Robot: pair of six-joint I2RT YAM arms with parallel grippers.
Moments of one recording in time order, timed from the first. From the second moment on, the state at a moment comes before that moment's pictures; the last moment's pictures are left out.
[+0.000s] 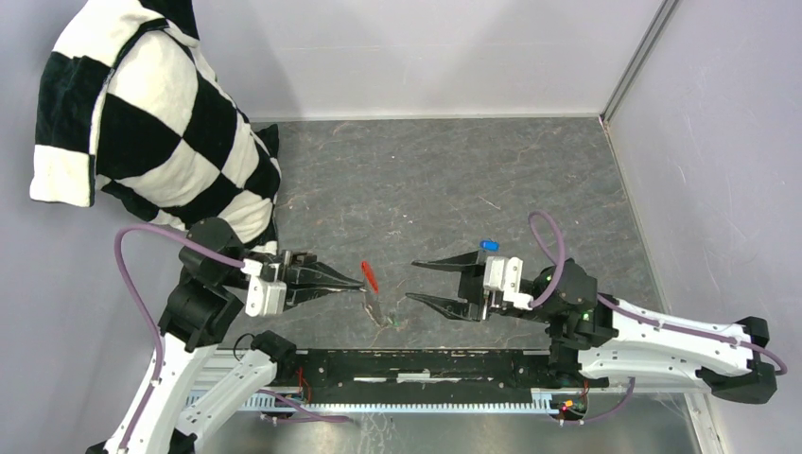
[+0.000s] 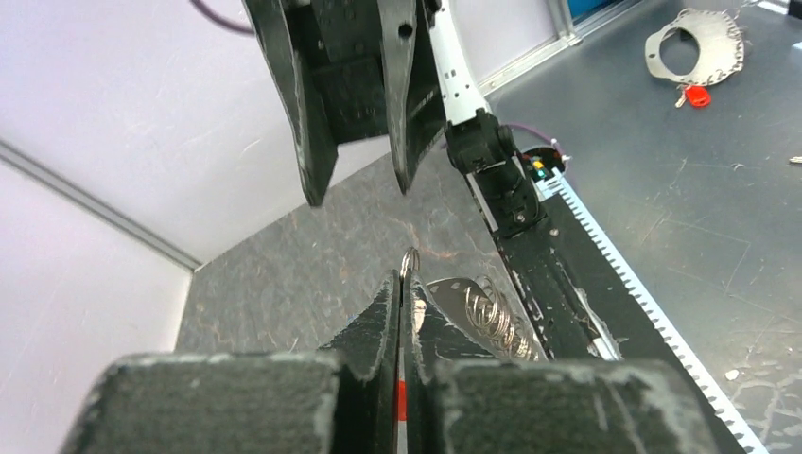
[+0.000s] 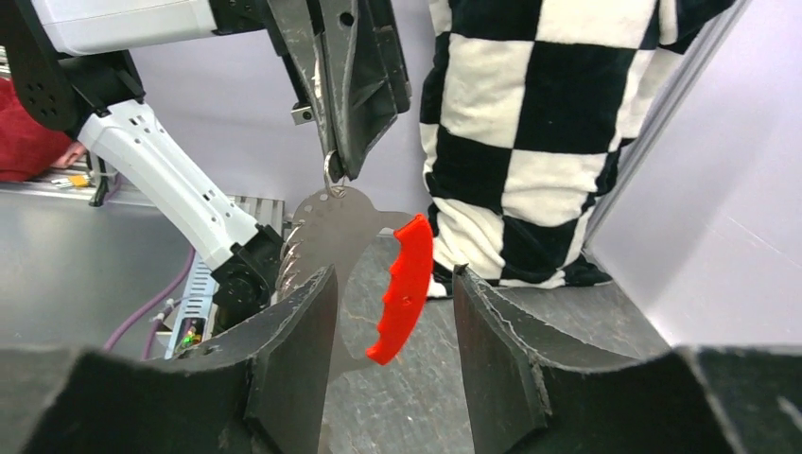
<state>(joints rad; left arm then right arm) -0.47 0.61 1.02 -0.45 1.29 0.56 1.32 0.75 0.75 0.27 -0.10 -0.25</state>
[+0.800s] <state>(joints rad) -0.47 0.69 1.06 -0.34 1.39 0.47 1.32 0.96 0.73 0.64 -0.23 -0.18</state>
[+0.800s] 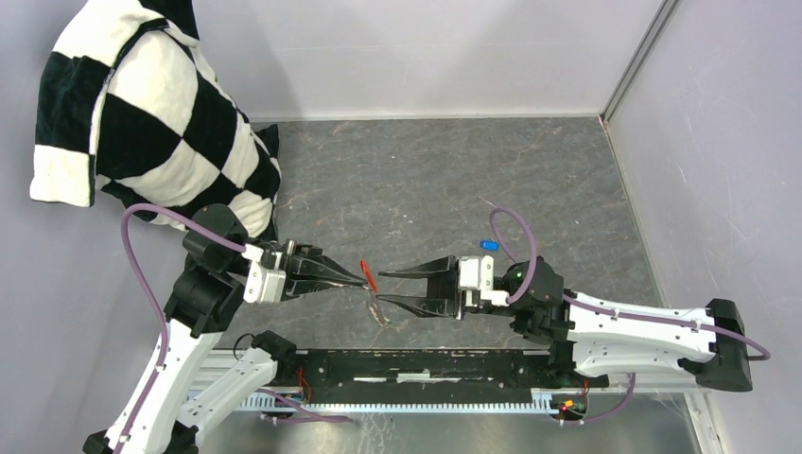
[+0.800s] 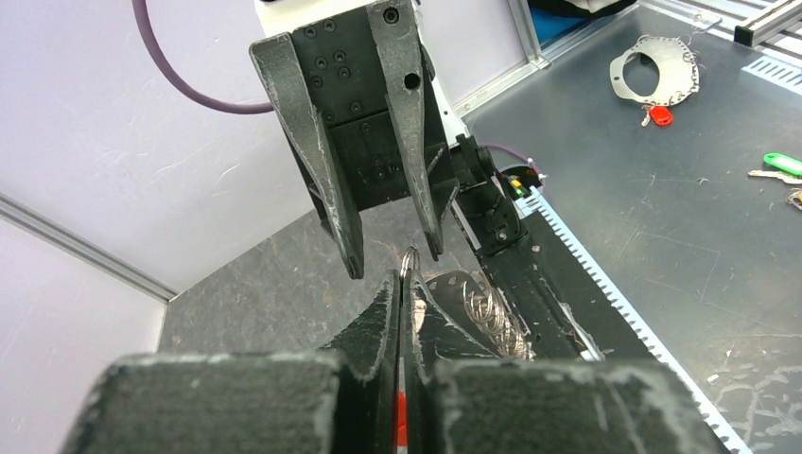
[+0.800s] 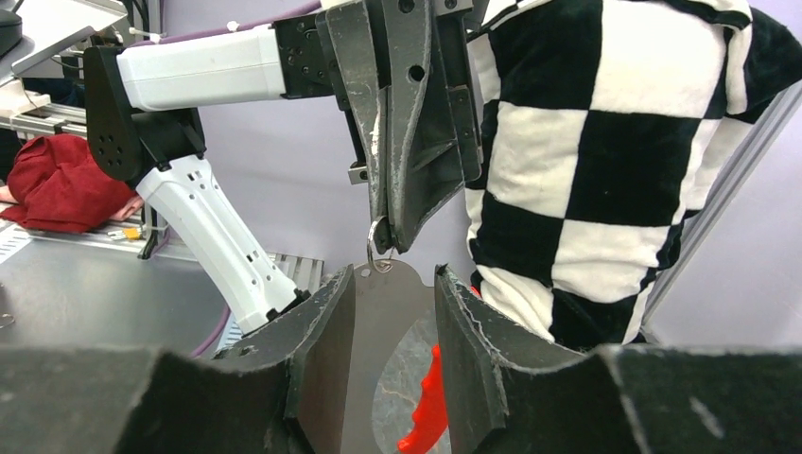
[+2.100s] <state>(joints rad) -0.47 0.67 1.04 -0.39 1.28 0.53 1.35 1.02 0.90 0.37 -0.14 -0.16</state>
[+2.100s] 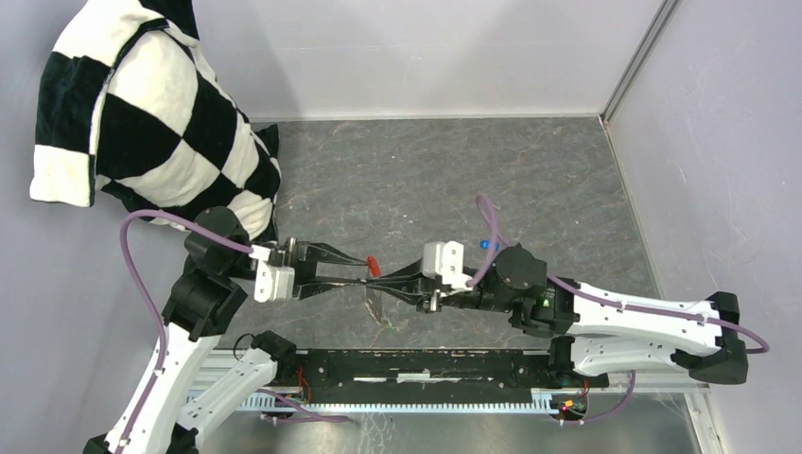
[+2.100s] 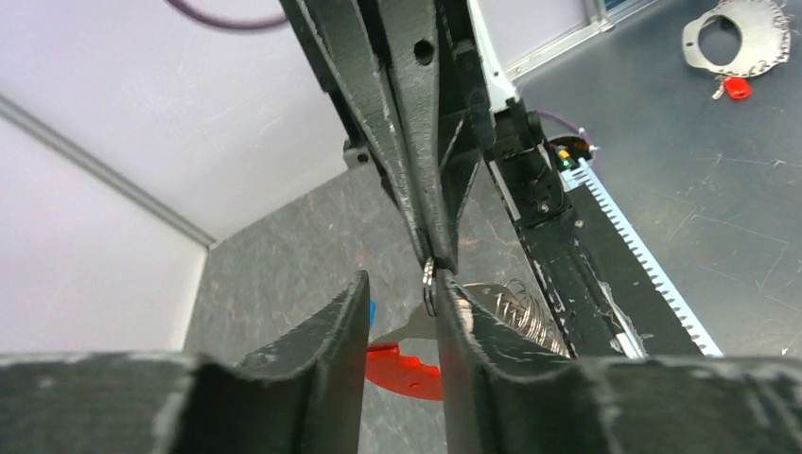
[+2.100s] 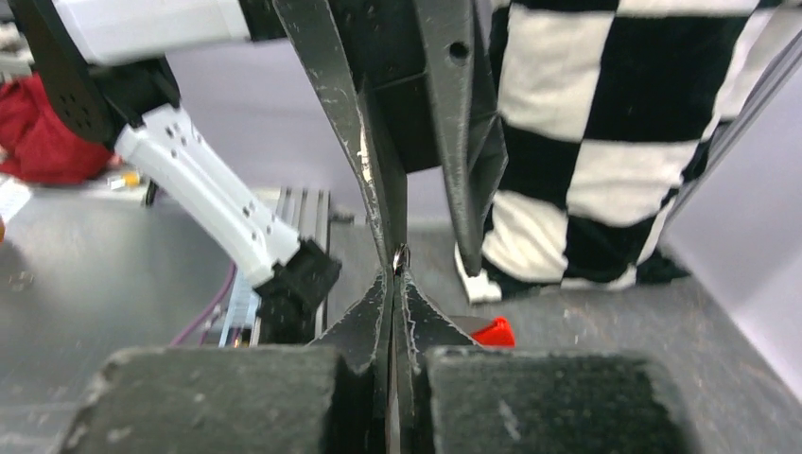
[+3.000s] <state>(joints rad) -0.47 0.71 1.06 -0.96 1.11 1.02 1.35 1.50 1.77 -0.90 0.00 -0.16</state>
